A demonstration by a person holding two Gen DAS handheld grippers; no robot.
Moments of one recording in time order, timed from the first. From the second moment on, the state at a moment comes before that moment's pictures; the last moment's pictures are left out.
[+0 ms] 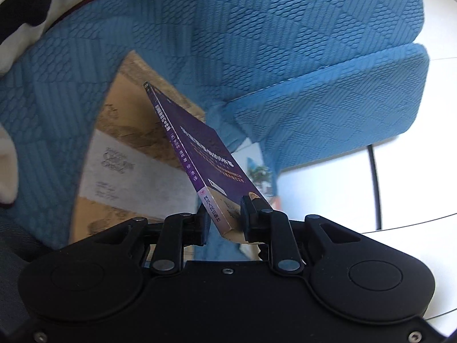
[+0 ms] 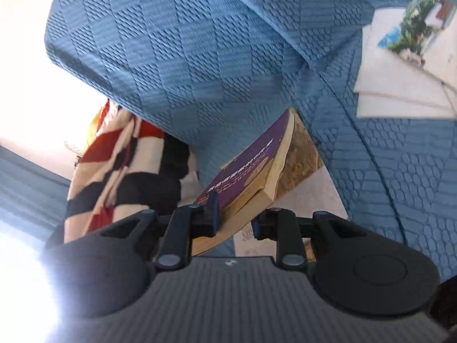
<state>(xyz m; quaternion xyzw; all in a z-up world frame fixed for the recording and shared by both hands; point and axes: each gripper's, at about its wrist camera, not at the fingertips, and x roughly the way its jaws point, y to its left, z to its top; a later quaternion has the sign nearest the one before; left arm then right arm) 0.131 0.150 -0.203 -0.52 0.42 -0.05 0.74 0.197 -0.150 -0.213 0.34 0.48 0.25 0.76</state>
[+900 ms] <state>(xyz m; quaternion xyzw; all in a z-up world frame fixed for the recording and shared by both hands) 0.139 0.110 -0.263 -0.41 0.56 0.03 0.72 0.180 -0.139 -0.284 0.27 0.59 0.20 0.74</state>
